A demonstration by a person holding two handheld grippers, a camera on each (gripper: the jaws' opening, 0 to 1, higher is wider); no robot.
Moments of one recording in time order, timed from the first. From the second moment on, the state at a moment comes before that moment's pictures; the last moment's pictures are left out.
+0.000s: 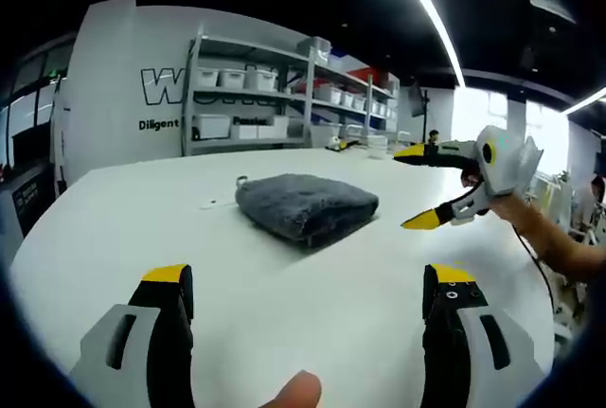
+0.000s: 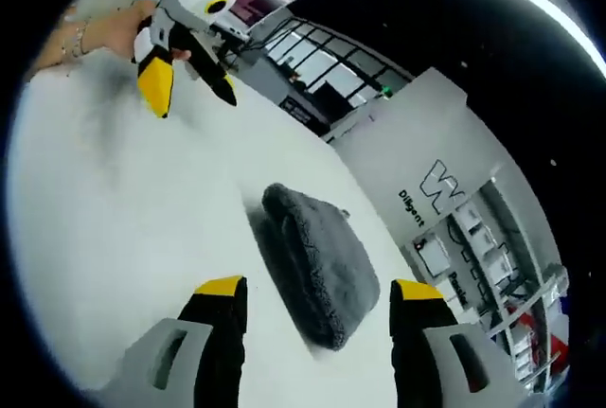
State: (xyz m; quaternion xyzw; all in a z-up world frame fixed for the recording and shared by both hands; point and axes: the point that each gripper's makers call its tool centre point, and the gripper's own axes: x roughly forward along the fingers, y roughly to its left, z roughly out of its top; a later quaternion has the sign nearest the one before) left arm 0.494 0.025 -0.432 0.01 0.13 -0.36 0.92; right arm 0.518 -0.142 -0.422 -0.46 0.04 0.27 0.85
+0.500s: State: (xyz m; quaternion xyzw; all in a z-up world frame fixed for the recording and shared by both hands) left arm 0.492 0.025 -0.424 0.00 0.12 -0.37 0.92; right arm 0.559 -0.131 -0.463 -0.52 0.09 0.25 0.81
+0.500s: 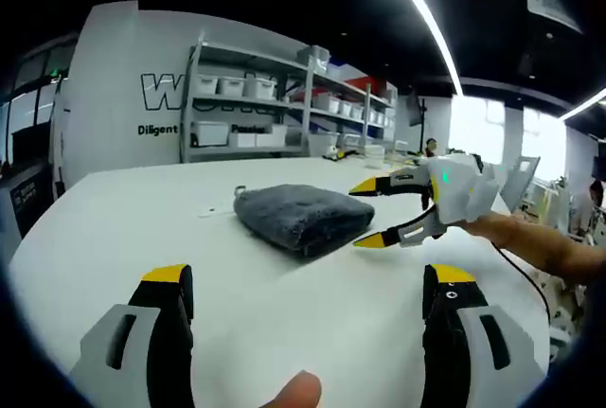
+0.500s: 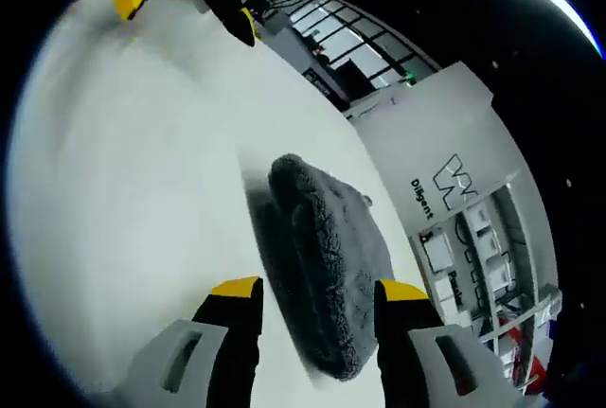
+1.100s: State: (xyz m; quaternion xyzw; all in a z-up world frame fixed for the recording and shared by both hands) left arm 0.488 0.026 -0.425 0.00 0.12 -0.37 0.92; right arm 0.576 -0.127 -0.479 -0.54 0.13 0.25 0.79
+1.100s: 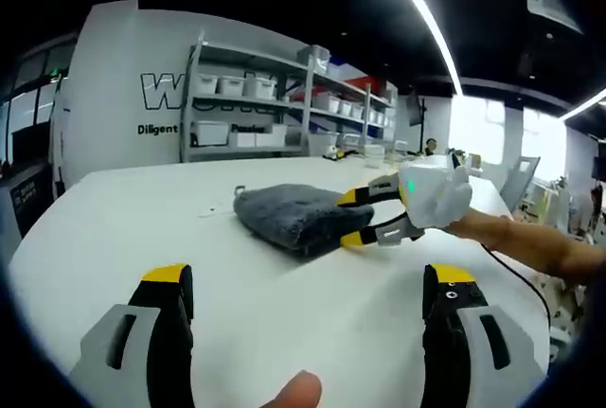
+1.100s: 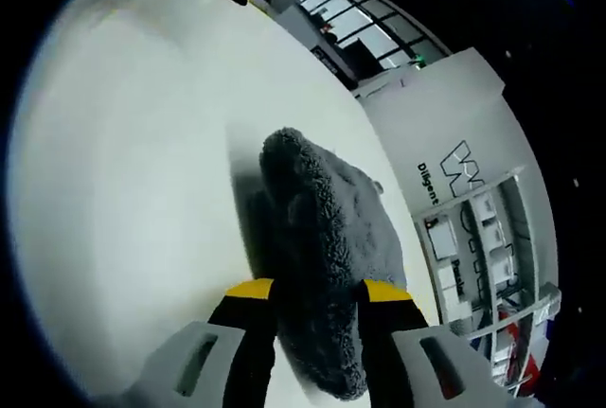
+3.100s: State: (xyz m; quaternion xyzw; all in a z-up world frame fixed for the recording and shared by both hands) left arm 0.490 0.035 -0.419 -0.01 0.11 -0.37 0.92; right arm 0.453 -0.124 -0.471 -0.44 0.15 0.29 0.83
